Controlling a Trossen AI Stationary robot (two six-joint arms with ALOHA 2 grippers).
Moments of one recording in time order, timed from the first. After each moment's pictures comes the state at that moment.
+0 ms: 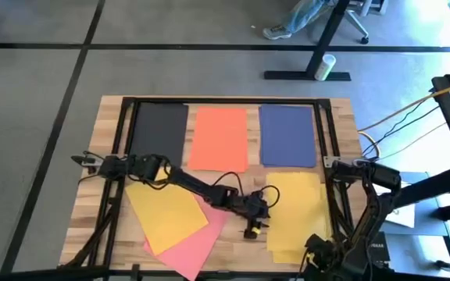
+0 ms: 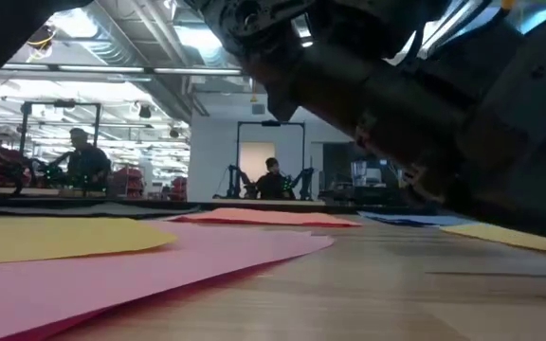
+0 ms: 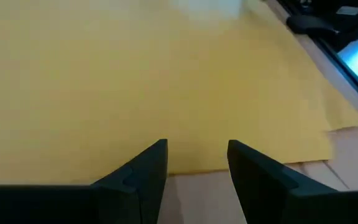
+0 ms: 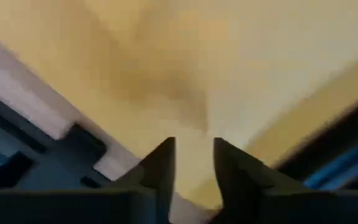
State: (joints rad) left arm -0.28 2.43 1.74 0.16 0.02 -0.13; right arm 1.22 1.90 1.27 -1.00 -0.13 1.97
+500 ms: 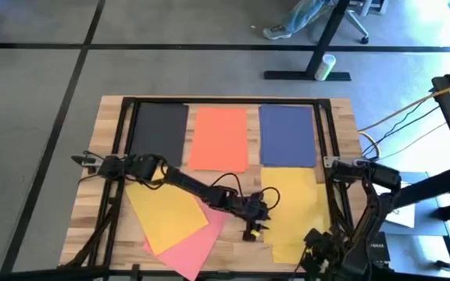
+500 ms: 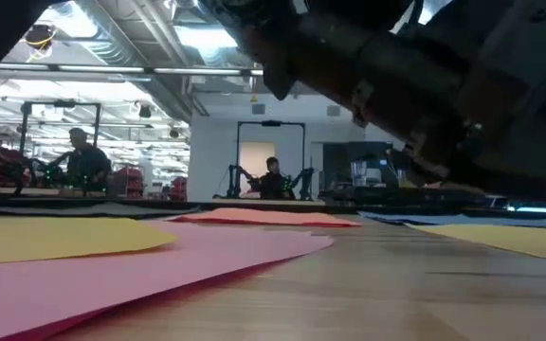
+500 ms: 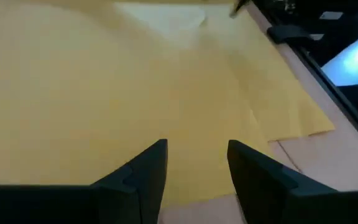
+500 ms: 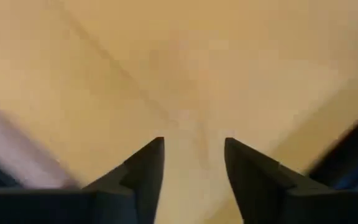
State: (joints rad) left arm -0.30 2.40 1.74 0.09 0.02 -0.13; right arm 1.19 1.90 1.28 -1.11 0.14 1.96
